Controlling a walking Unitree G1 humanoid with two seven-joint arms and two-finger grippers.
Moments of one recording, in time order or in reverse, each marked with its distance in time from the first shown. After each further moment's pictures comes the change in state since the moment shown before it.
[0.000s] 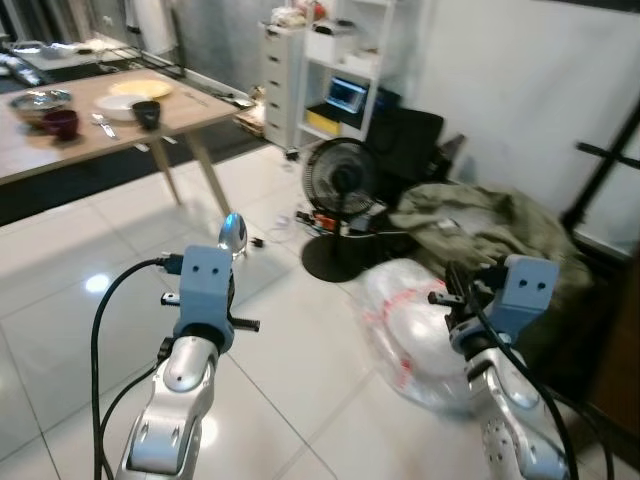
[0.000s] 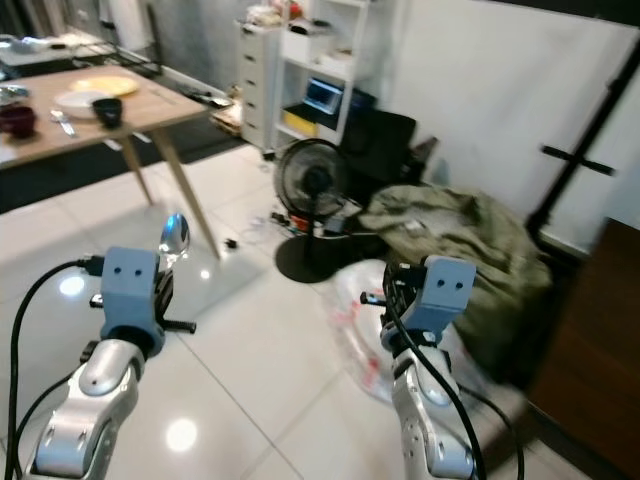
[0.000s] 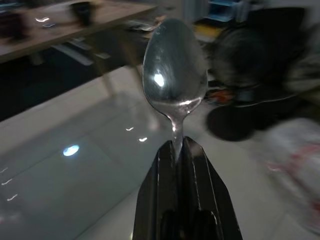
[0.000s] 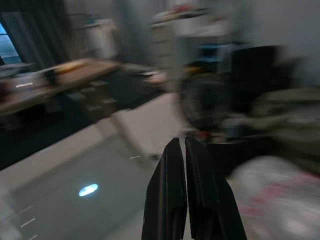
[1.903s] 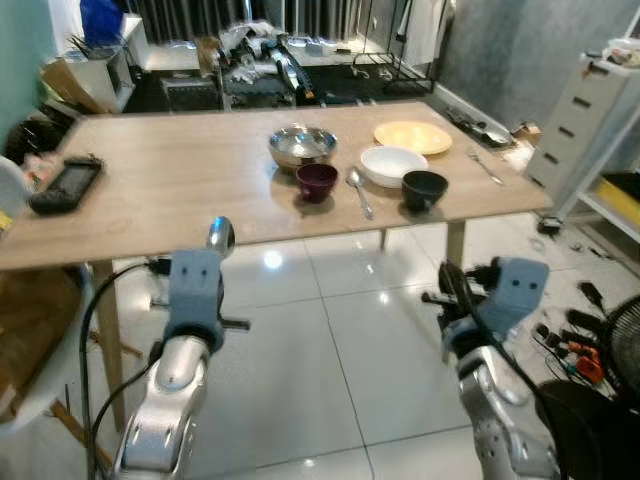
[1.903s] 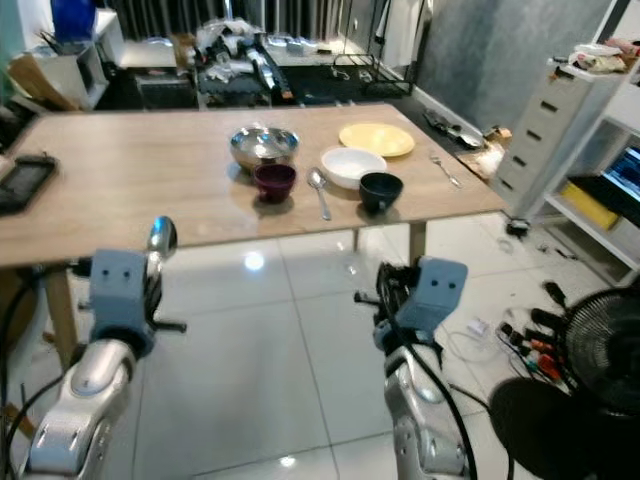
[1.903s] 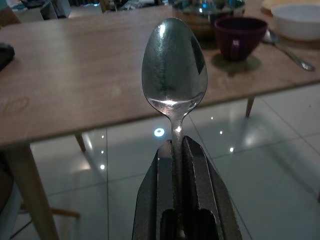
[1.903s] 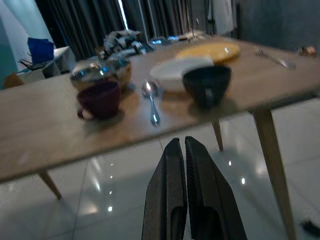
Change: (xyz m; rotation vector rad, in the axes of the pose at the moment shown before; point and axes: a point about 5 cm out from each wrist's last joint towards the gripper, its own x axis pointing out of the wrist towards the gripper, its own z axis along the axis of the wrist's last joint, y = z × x) left arm 0.000 -0.009 0.005 -0.015 -0.016 -0.024; right arm 0.001 -0.017 0.003 -0.005 -0.008 -0.077
